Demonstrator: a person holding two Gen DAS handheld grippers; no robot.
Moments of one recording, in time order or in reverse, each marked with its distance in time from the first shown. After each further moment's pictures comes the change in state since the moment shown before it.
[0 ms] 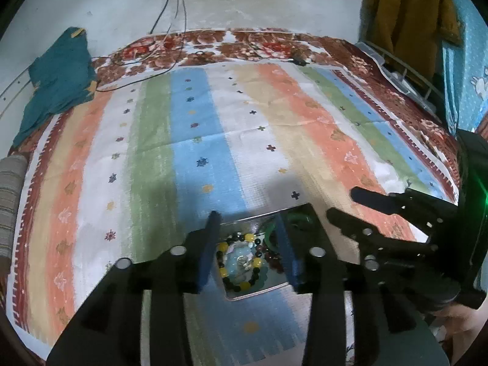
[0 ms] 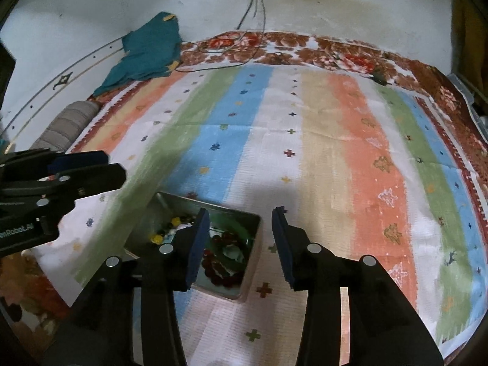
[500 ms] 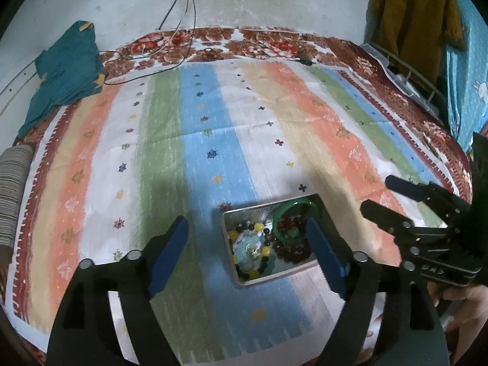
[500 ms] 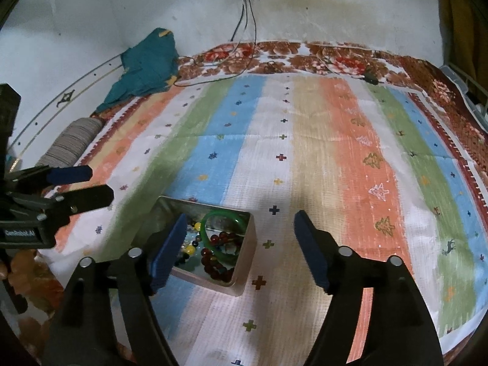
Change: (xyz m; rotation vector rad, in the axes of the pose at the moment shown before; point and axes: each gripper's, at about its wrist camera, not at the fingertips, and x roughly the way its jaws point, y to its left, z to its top) left arm -0.010 0.012 -0.012 -0.016 0.011 0.011; right arm -0.026 -0.016 -0.010 0.041 -0.057 0.038
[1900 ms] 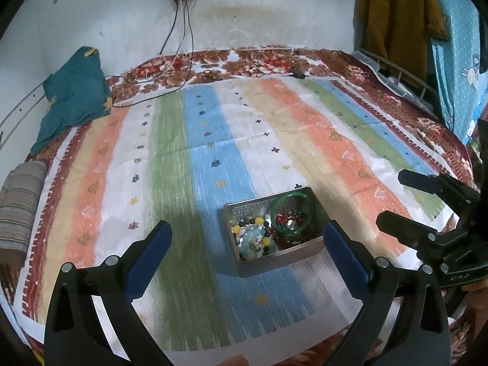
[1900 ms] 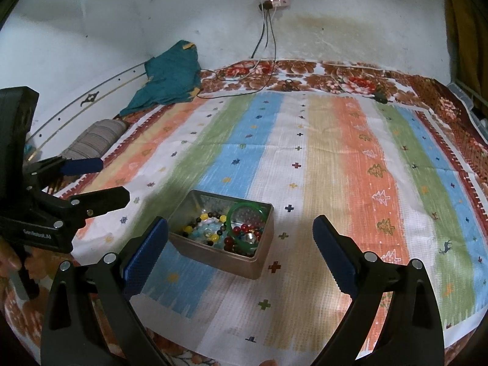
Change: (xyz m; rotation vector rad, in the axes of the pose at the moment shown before) left arm -0.038 -0.016 -0.027 0.067 -0.106 0.038; right arm -0.045 0.015 -0.022 -0.056 -0.077 0.059
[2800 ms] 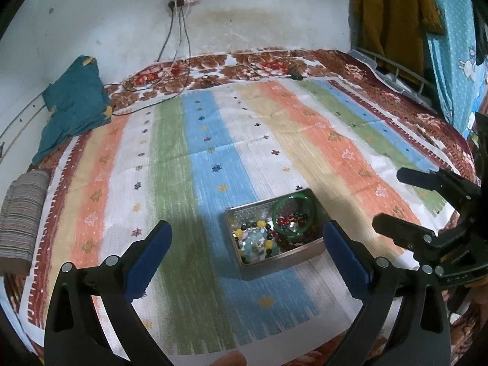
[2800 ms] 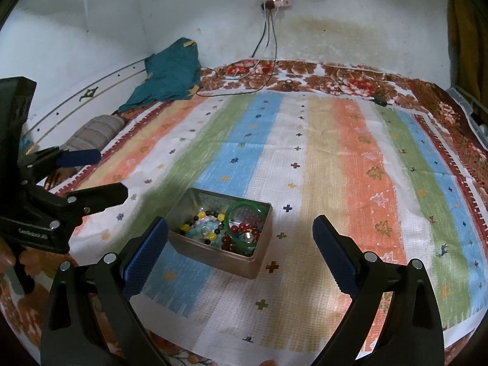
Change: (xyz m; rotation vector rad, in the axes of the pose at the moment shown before) left arm -0.002 -0.001 0.002 0.026 -0.023 0.024; right arm -0.003 0.006 -0.002 -0.022 0.003 -0.011
